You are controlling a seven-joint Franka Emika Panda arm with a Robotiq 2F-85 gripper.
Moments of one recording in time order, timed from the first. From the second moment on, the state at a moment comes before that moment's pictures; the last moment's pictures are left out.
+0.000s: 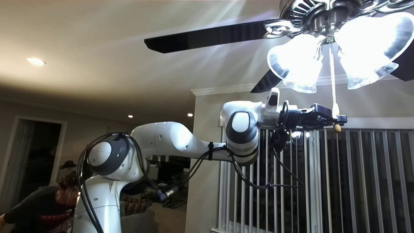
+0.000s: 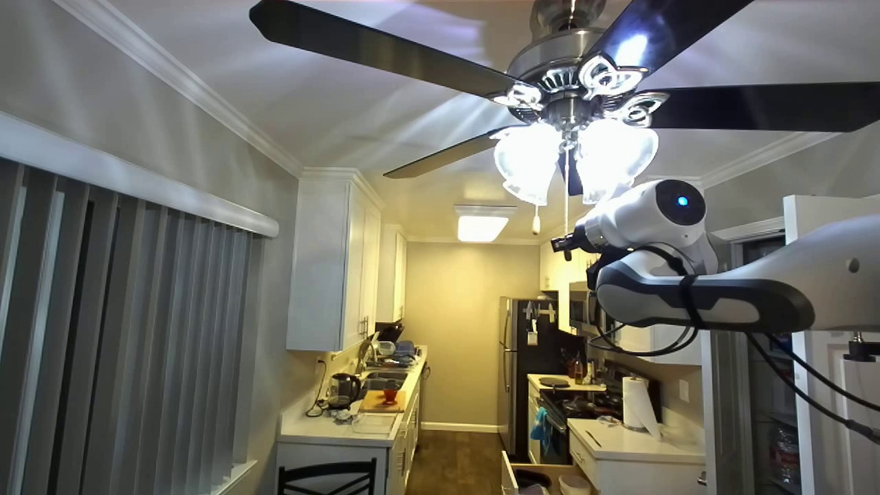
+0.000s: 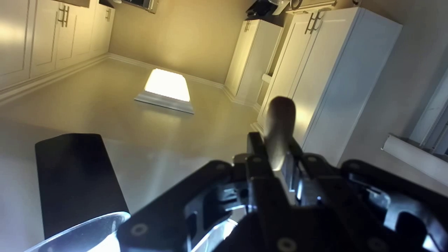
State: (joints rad) arm -1.01 -0.58 0.67 -1.95 -0.20 2.97 0.26
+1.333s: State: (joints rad) arm -1.03 -0.59 0.72 -2.00 -0.21 3.00 0.31
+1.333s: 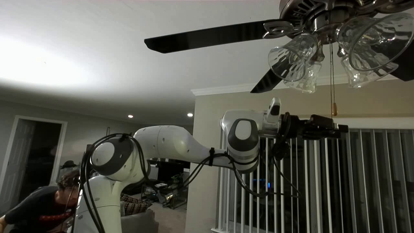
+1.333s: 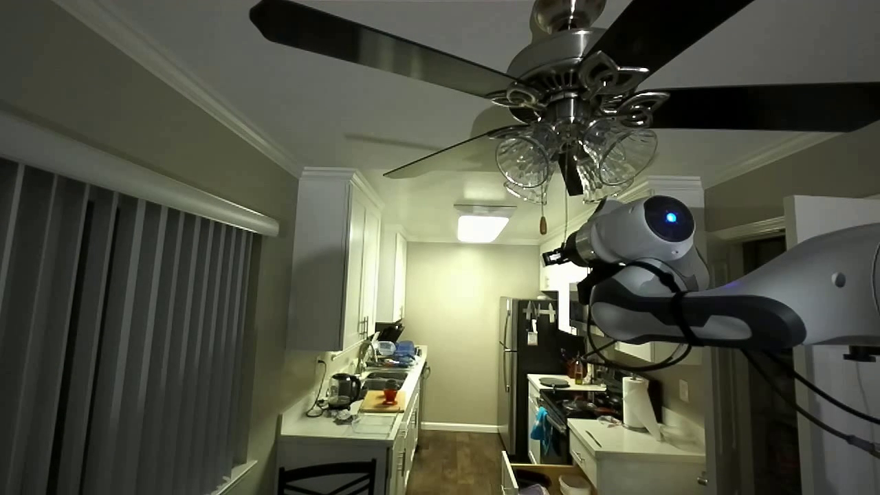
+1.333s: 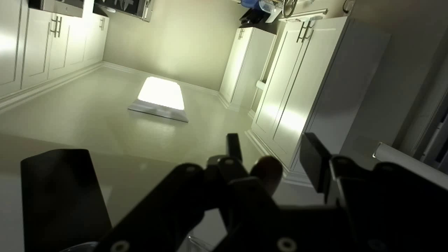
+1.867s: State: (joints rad) arm -1.03 -0.59 0.72 -2.04 -0.21 2.98 0.31
